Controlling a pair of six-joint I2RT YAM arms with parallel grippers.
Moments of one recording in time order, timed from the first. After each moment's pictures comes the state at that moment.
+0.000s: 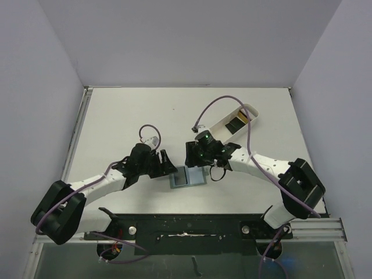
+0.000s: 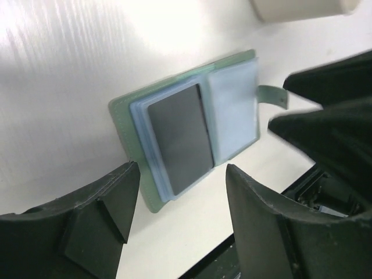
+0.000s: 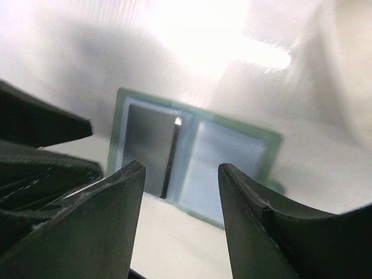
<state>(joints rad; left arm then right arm) -0.59 1.31 0.49 0.09 0.25 -0.80 0.82 1.55 0.96 -0.28 0.01 0.55</state>
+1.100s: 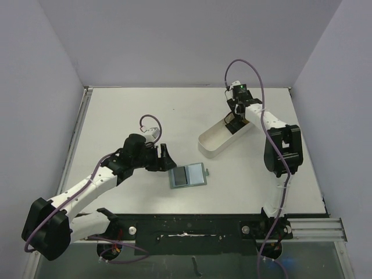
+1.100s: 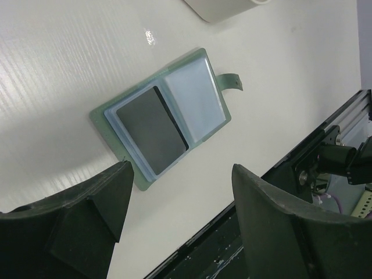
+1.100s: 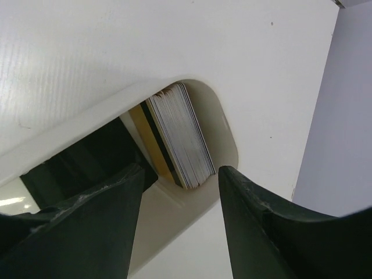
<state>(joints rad) -0.56 1.12 0.67 -0.22 0.31 -0.59 0.22 2.01 1.57 -0.40 0.42 -0.34</state>
